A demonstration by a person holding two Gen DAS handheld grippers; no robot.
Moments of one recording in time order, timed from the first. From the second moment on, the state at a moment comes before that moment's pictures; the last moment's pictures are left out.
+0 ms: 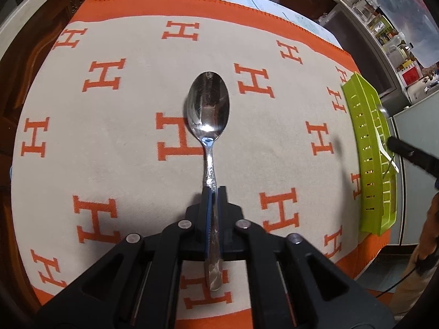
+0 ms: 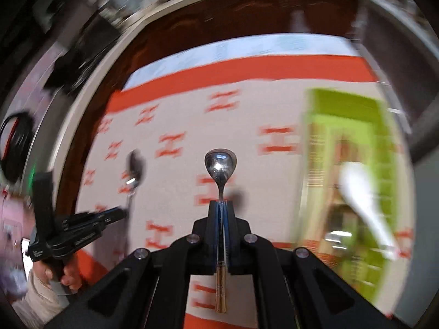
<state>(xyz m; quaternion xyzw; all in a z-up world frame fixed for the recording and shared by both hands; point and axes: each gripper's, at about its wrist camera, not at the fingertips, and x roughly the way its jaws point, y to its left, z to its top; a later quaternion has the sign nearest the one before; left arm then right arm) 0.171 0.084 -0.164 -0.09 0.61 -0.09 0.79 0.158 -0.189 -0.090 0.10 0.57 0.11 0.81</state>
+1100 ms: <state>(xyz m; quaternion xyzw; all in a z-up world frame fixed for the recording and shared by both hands) 0.193 0.047 -0.169 0.00 0.61 -0.11 0.78 0.154 -0.285 -0.107 0.11 0.55 -0.04 0.82</state>
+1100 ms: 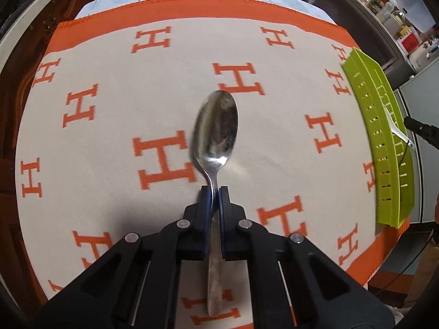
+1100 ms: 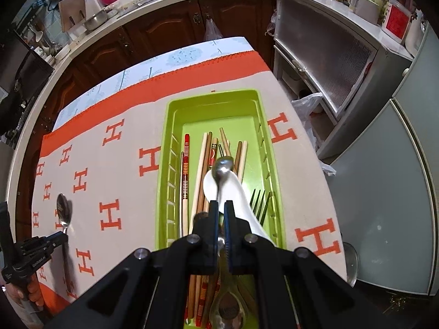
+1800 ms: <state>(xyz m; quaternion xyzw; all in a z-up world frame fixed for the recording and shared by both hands) 0.179 0.016 -0.172 0.06 0.60 -0.10 0.79 0.125 -0.295 -0.097 0.13 0.53 -0.03 0.84</state>
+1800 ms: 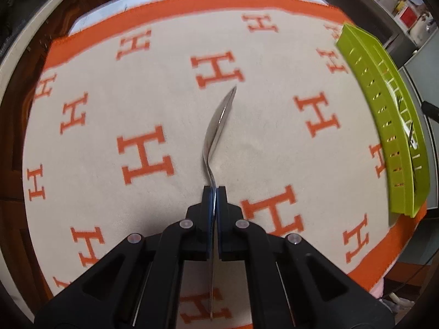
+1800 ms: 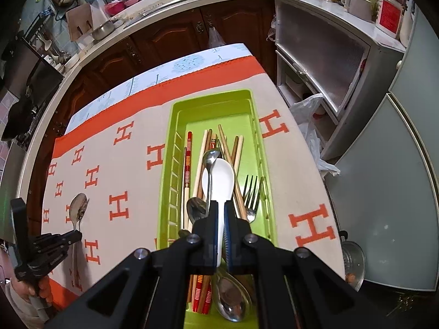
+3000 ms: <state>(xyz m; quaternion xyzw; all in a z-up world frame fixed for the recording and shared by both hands) 0.232 -0.222 -0.138 -0.06 0.60 -0.20 0.77 0.072 -0.357 -0.067 0.21 0.49 -0.05 0.85</state>
